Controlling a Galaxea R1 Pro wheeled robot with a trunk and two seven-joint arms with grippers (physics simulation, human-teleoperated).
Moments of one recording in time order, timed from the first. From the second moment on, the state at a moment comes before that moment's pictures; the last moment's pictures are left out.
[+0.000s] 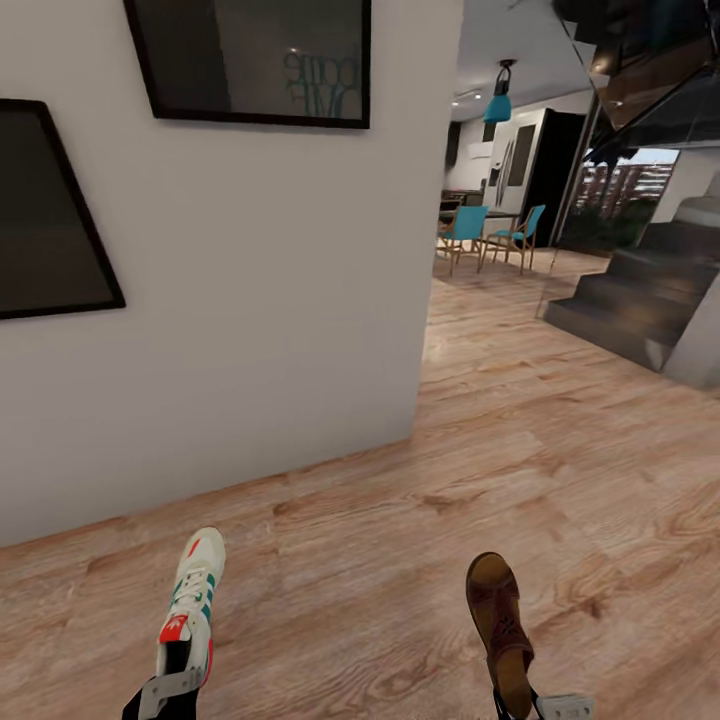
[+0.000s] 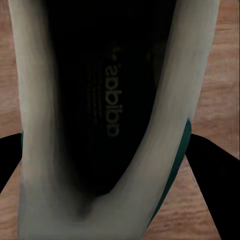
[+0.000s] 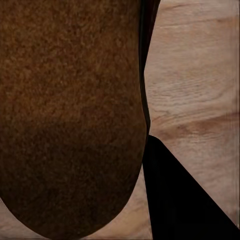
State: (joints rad) left arm -0.20 0.04 0.37 -0.47 -0.10 -0.43 -0.16; right arm -0.15 -0.06 -0.20 -0.45 0.17 -0.56 0.10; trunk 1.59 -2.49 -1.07
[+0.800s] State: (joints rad) left arm -0.20 0.04 0.37 -0.46 -0.10 -0.43 -0.16; right arm -0.15 -0.06 -0.20 -0.46 0.17 -0.55 0.10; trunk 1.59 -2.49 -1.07
